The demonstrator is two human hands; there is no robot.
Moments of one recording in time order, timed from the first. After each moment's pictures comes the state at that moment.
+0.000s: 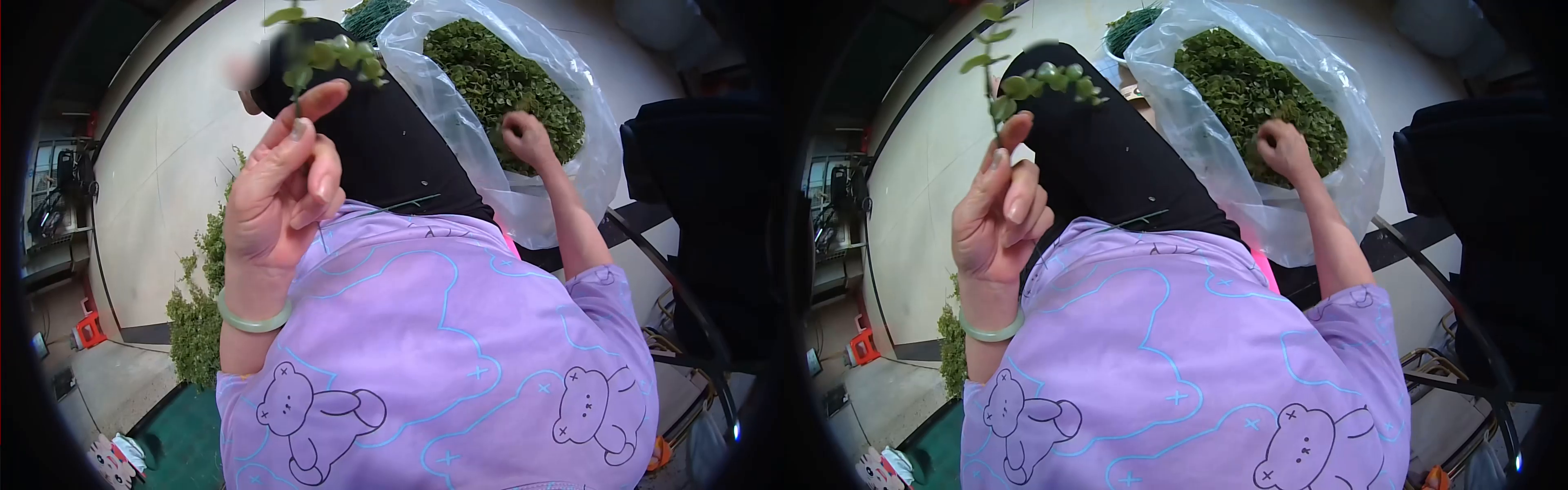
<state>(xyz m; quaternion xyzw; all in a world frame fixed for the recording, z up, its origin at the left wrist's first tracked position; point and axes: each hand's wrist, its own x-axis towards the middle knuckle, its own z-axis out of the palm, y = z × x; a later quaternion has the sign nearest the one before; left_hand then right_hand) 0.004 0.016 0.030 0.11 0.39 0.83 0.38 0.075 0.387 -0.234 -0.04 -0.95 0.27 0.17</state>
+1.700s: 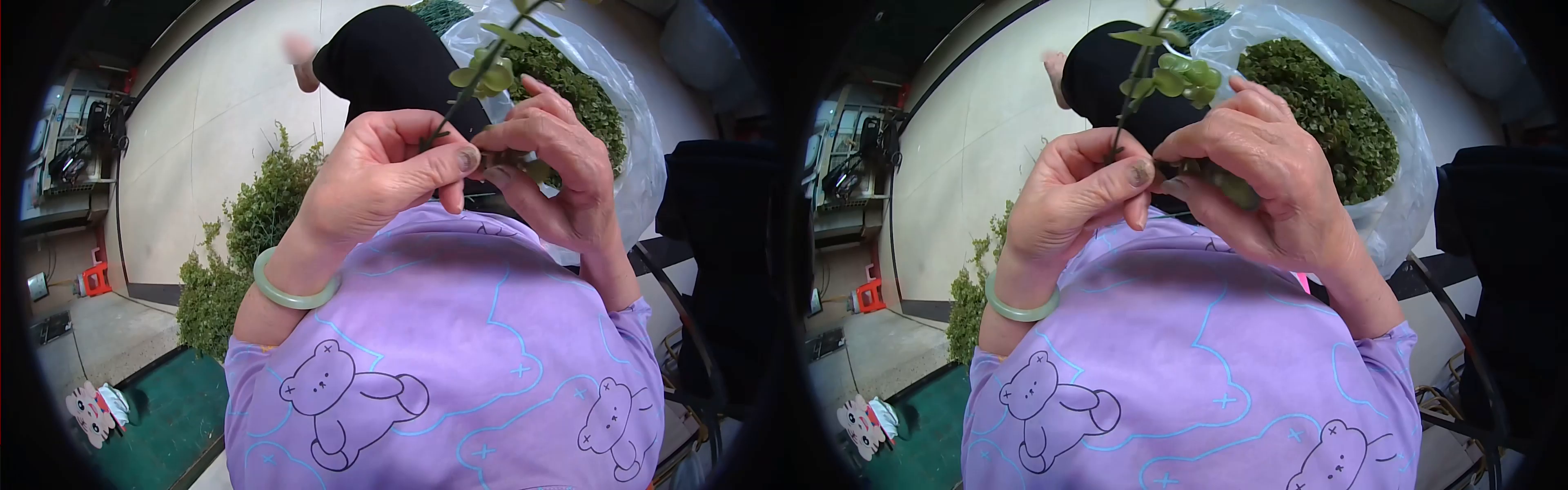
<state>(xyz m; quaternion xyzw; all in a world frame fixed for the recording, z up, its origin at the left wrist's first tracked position) 0.013 0.019 0.043 0.19 0.56 0.71 0.39 0.074 0.215 0.033 0.26 -0.86 0.38 0.21</state>
